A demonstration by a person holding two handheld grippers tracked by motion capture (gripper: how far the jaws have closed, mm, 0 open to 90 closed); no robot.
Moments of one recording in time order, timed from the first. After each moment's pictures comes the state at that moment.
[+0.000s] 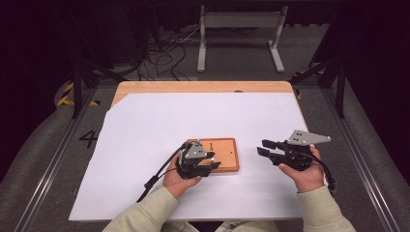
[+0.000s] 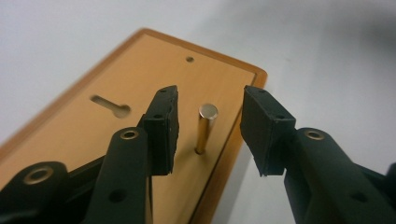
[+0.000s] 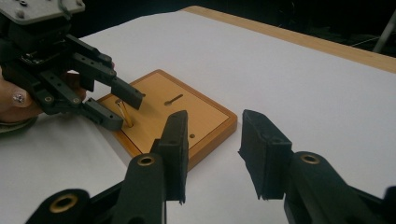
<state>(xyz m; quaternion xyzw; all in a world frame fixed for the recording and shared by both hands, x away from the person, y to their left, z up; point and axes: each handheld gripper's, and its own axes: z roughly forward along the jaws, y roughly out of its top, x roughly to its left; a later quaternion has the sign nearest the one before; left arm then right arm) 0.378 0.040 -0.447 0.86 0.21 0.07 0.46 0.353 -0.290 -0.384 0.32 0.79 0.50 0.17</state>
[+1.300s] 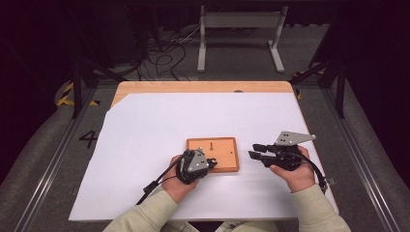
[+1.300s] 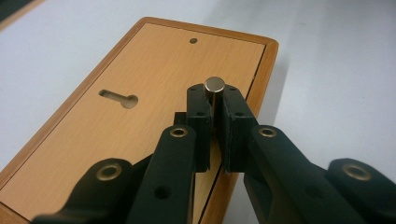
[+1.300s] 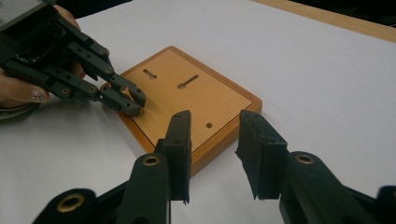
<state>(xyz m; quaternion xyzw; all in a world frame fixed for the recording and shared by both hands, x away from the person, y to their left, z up) 0.358 0.040 -0.457 0.87 0.13 0.19 0.43 0.362 -0.268 -0.395 0.30 0.81 0.48 0.13</state>
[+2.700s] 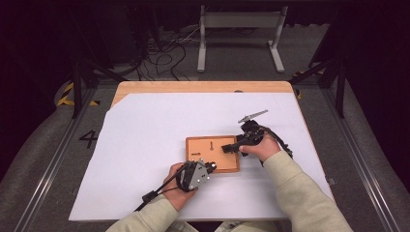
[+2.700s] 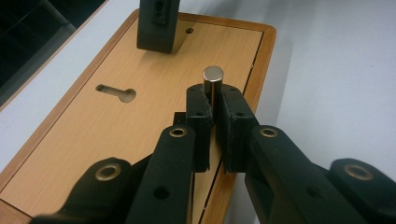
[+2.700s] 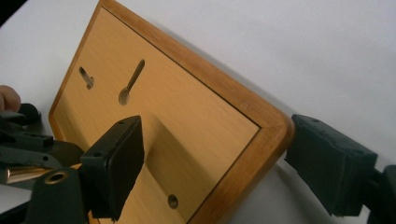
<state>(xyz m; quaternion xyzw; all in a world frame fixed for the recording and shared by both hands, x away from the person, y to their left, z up) 0.340 0.041 -0.466 0.86 0.08 0.27 0.42 0.464 -0.204 -0.436 0.39 0.84 0.38 -0.04</state>
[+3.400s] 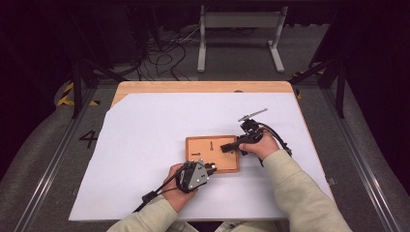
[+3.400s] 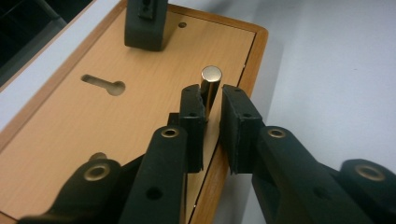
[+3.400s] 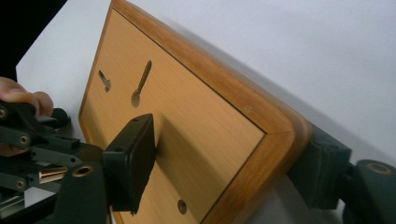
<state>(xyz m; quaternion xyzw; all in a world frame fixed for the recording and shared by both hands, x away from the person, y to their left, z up) 0.336 0.041 -0.465 0.87 0.09 0.24 0.43 0.468 -0.206 -0.435 0.38 0.83 0.39 -0.09</state>
